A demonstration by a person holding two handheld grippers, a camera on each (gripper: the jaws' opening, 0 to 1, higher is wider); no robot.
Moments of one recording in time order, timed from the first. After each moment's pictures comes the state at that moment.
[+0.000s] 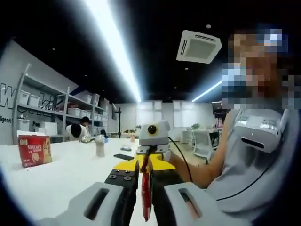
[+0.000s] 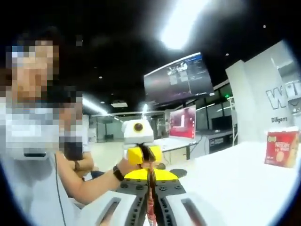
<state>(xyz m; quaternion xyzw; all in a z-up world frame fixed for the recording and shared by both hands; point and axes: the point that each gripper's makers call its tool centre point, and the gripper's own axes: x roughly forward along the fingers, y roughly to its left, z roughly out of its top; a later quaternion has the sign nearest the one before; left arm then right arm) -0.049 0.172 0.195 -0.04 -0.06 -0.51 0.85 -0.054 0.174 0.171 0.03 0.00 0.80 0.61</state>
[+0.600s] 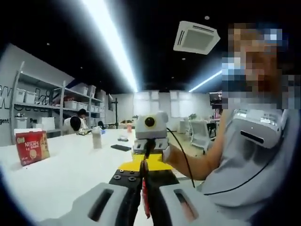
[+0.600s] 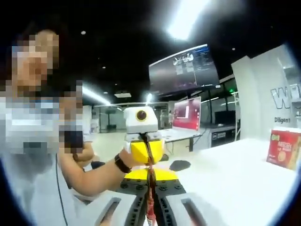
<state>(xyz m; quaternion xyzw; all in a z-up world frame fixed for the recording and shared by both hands) -0.053 0.161 0.176 0.01 -0.02 -0.52 0.85 -0.061 0.173 0.153 -0.01 0.02 0.80 0.60</state>
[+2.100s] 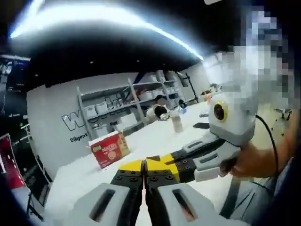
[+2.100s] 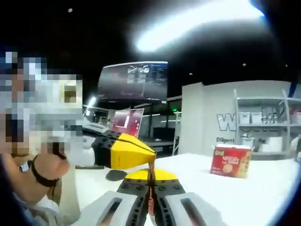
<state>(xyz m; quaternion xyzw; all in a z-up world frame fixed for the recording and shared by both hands) 0.012 0.188 0.188 0.22 -0.01 -0.10 0.97 0.014 0.196 0.160 -0.02 -0.08 0.58 0.81</state>
